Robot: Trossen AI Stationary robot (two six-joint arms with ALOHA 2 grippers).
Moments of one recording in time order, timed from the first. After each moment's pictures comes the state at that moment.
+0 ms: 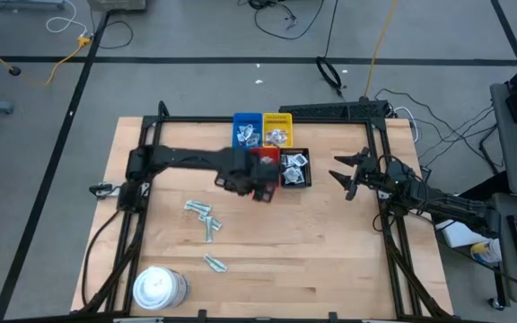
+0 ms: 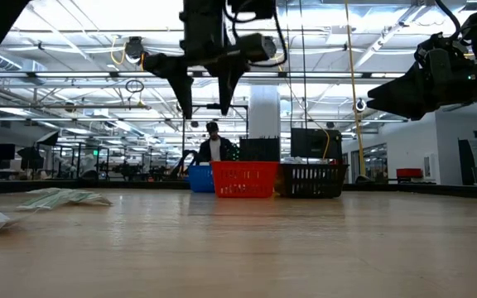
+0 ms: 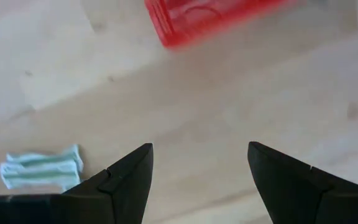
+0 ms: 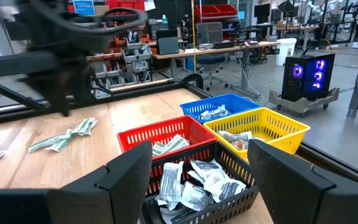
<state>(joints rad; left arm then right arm) 0.03 2.03 1.86 -1.33 -0.01 -1.20 -0.36 0.12 0.02 0.08 0.02 0.09</state>
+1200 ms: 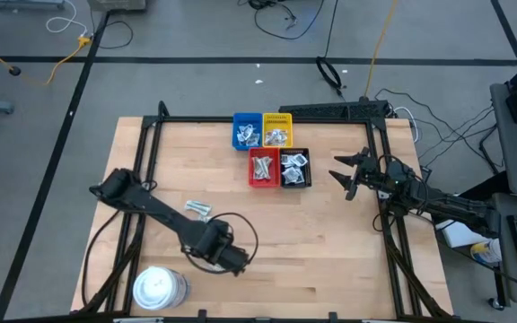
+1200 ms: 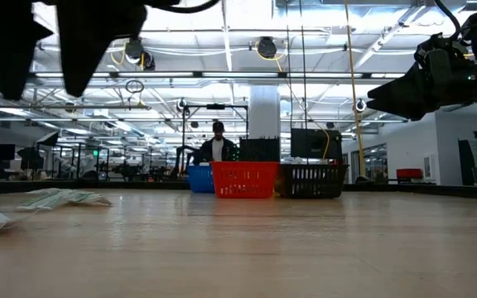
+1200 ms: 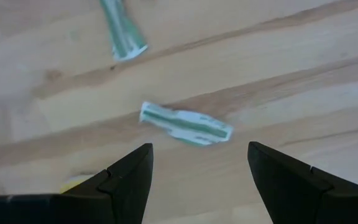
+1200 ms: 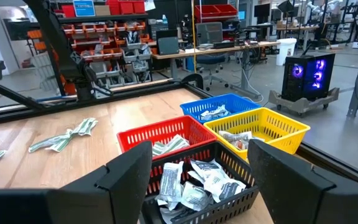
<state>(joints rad) -0.50 1.92 1.59 -1.24 0.06 -1.82 -0.36 0.12 0.02 0.08 0.02 0.09</state>
